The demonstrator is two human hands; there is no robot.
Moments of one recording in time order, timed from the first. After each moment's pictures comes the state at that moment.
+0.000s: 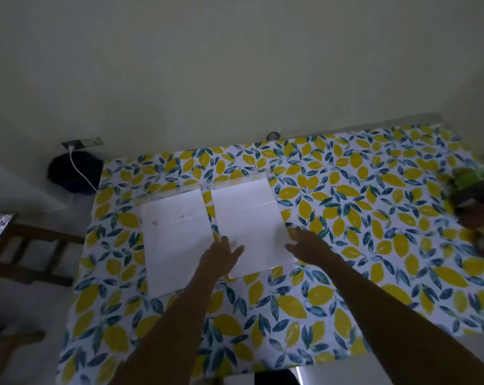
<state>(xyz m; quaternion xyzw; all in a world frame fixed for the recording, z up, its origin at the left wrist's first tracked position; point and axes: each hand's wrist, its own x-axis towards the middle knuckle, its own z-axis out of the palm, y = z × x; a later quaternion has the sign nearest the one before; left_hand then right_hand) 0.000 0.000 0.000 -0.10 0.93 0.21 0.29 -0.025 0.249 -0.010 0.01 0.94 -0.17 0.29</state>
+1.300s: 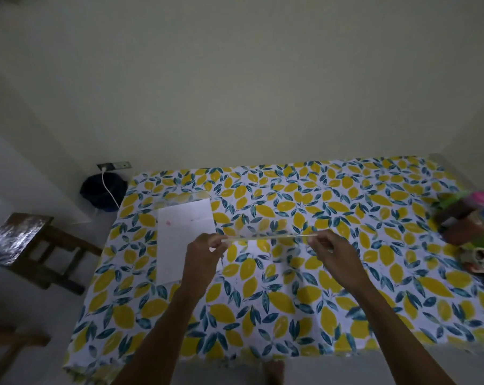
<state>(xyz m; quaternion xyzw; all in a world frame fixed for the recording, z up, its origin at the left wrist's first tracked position) 0.095 -0.013 0.083 -0.05 0.89 0.44 -0.09 0.095 0.304 0.110 0.00 0.88 -0.48 0.05</state>
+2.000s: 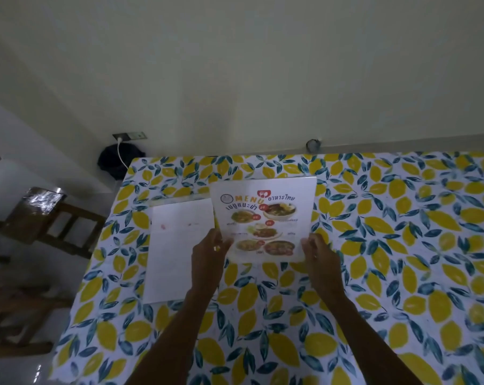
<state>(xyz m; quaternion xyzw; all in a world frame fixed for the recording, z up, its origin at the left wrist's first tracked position) -0.023 0.014 0.014 -0.21 0.87 0.44 -0.06 -0.056 0.269 -0.009 0.03 0.90 -0.44 0.00</state>
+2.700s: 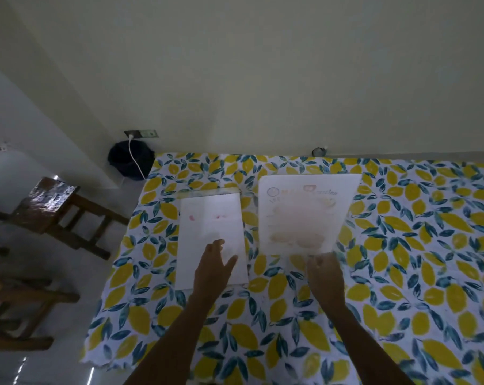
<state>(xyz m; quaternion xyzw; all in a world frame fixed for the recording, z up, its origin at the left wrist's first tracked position) 0.041 -0.062 -0.004 -0.20 0.92 0.34 0.04 0.000 0.201 -0.032 0.17 0.90 -0.40 0.05</state>
